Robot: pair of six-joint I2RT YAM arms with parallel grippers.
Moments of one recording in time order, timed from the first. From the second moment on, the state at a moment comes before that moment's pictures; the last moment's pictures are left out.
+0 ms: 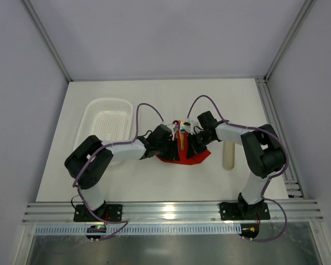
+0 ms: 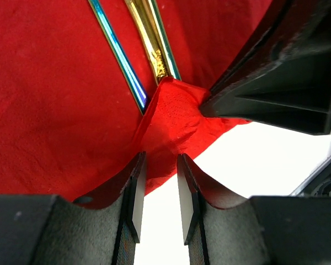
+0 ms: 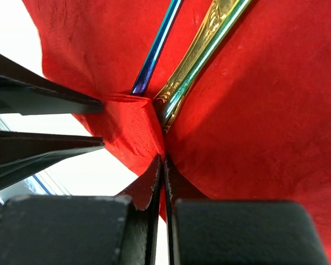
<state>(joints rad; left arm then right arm) -0.82 1.75 0.95 -0.05 0.19 -0.61 0.42 1.78 0.97 -0.42 -0.59 0.05</state>
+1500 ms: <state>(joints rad) -0.84 1.69 0.89 -0.08 0.14 -0.65 0.49 1.53 0.76 -0.30 -0.25 0.56</state>
